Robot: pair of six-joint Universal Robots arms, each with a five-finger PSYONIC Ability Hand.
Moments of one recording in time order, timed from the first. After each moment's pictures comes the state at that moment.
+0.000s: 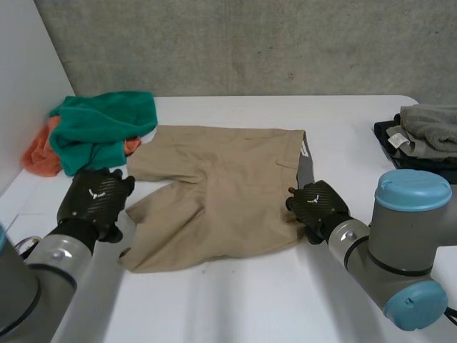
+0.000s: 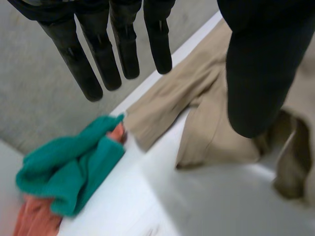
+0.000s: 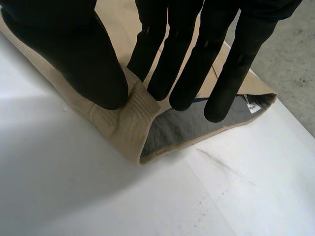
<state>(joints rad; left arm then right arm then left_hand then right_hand) 4.39 -1.61 -2.11 3.56 -1.52 3.61 2.01 -1.05 1.68 -0.22 1.42 2.58 0.49 0.49 0.49 0.49 0.32 1.07 1.18 1.18 1.20 0.96</state>
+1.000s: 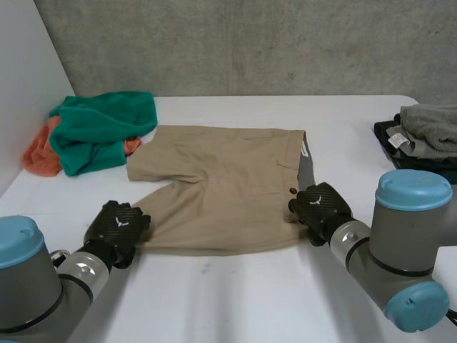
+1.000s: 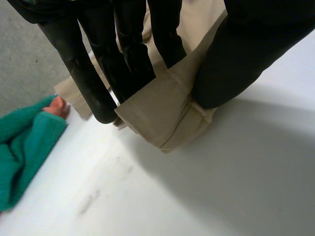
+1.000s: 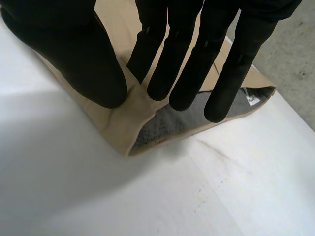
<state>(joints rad) 4.44 -1.87 -2.10 3.62 -1.41 3.80 2.01 -1.06 1.68 -0.20 1.44 2.57 1.15 1.19 1.18 1.20 0.97 1.07 1.18 1.19 1.20 0.96</state>
